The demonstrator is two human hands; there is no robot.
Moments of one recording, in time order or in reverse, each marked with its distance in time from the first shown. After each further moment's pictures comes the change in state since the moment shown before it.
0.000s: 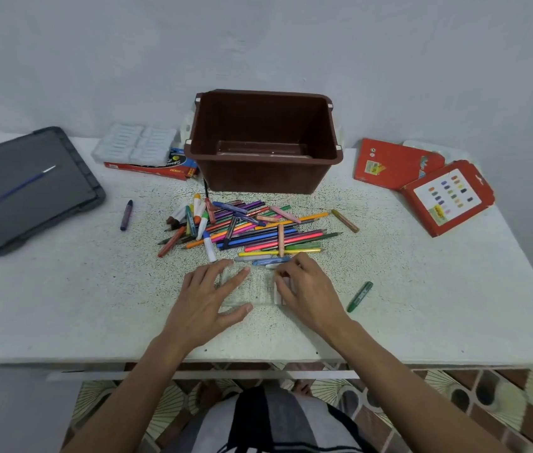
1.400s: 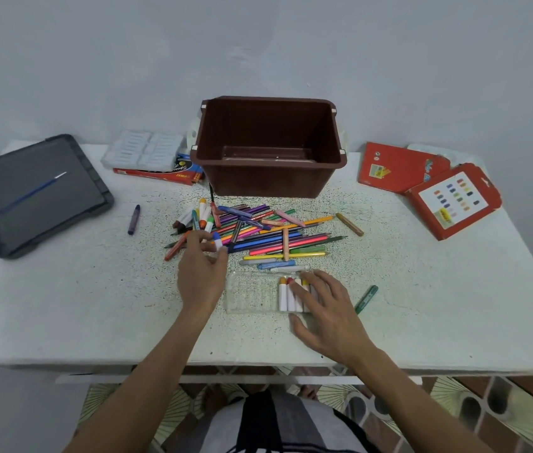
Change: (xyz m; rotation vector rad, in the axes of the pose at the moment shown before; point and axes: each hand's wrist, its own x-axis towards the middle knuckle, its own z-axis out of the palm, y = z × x) left_hand 0.058 0.020 -0.032 -0.597 0.373 -0.783; right_hand -0.049 0.042 0.009 -0.207 0.020 -0.212
